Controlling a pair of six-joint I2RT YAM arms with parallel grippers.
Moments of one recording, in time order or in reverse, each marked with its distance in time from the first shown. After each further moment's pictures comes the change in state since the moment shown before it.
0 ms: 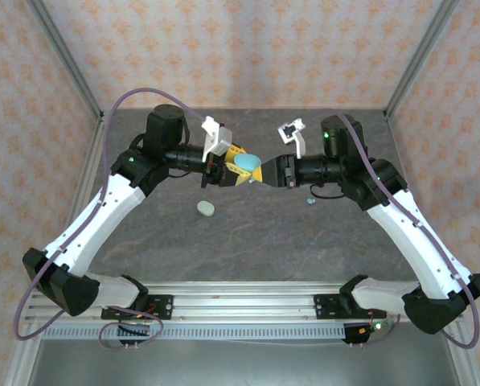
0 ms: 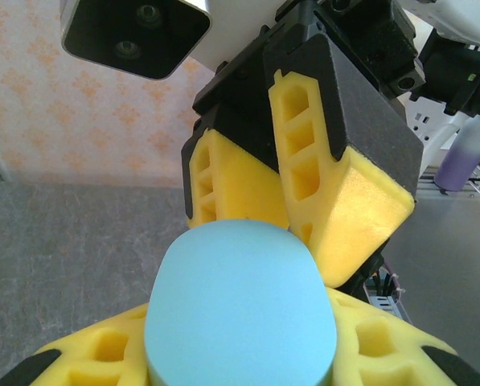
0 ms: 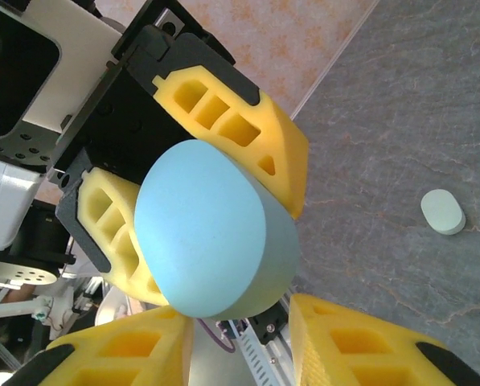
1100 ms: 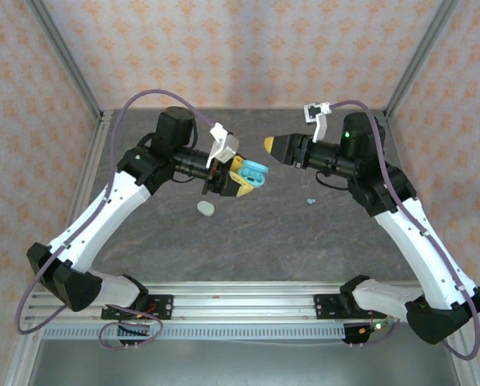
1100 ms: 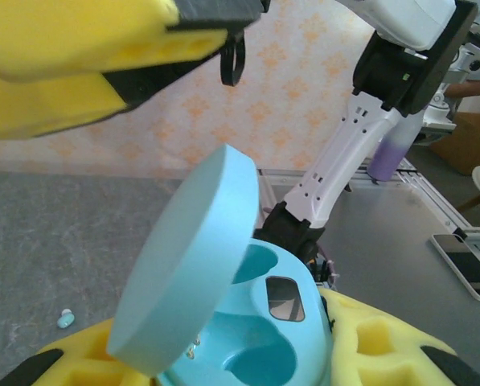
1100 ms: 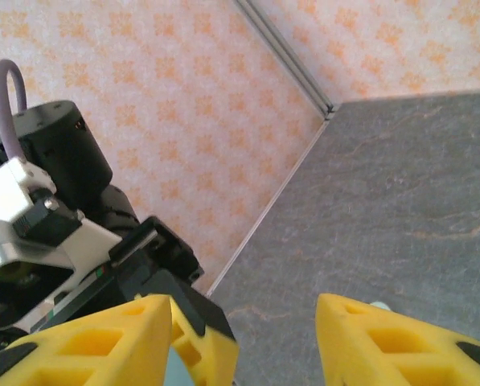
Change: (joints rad) left arm -0.028 0.035 0.040 -0.124 0.102 0.023; right arm -0.061 -0.069 -0.062 0.256 0.205 0.083
